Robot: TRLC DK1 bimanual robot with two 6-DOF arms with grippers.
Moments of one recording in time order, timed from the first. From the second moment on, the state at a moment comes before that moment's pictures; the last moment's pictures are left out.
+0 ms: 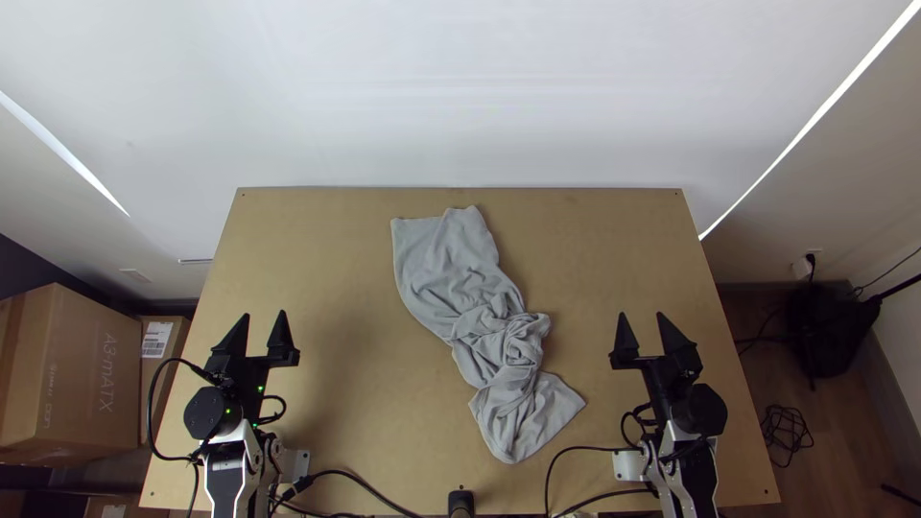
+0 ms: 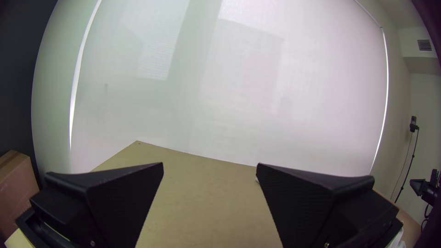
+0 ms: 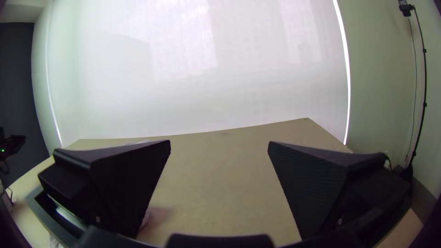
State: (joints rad) left arm 0.19 0.01 0.04 0.03 0.12 -0.20; right arm 0.08 0.00 0.01 0.01 -0.04 0.17
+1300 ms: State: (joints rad) left arm -0.07 0.90 1.19 -0.32 0.12 -0.16; right arm 0.32 0.72 0.87 -0.21 0.01 0.29
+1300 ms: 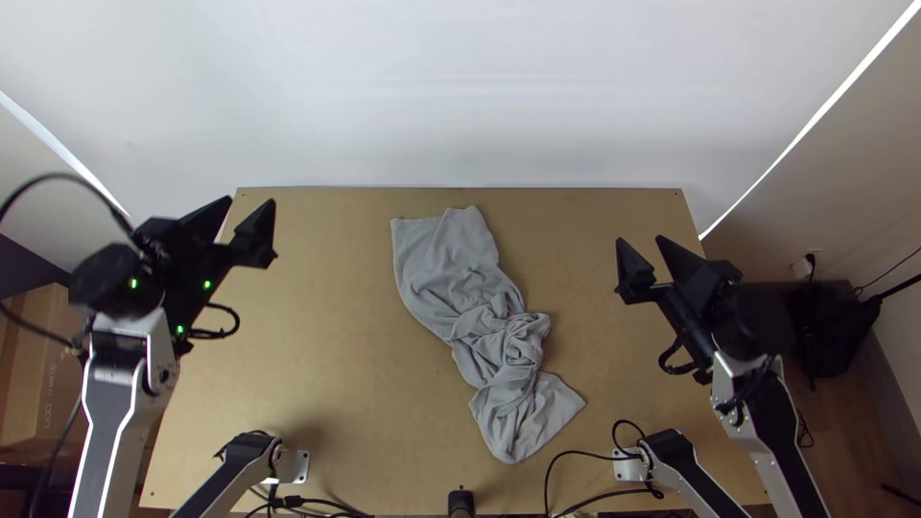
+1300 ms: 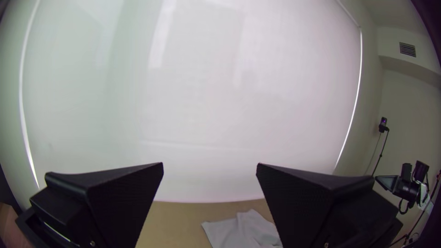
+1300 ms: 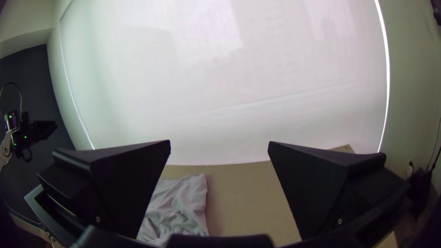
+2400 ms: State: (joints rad) left arm -0.11 1.43 1.43 -0.65 0.15 -0.34; right arm 0.39 1.45 0.90 -0.59 -0.40 0.91
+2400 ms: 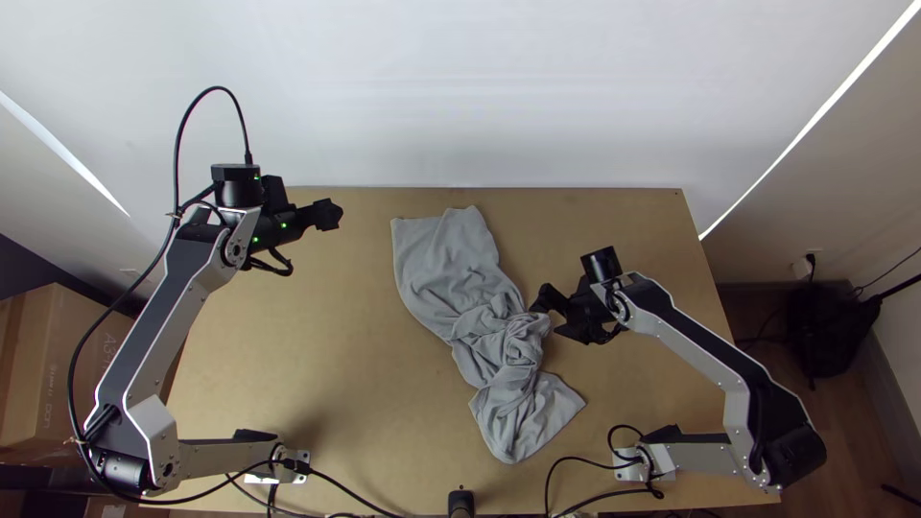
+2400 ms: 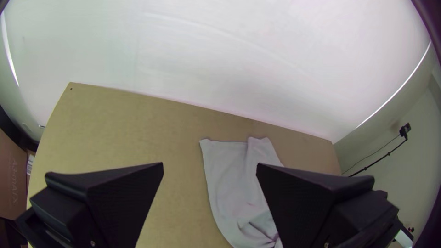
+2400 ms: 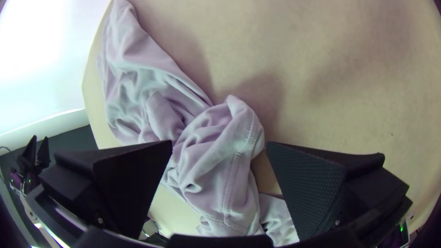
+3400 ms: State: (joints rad) left arm -0.12 1.82 1.71 -0.72 0.14 -0.25; right arm 0.39 1.21 0.93 -0.66 -0.41 0.91
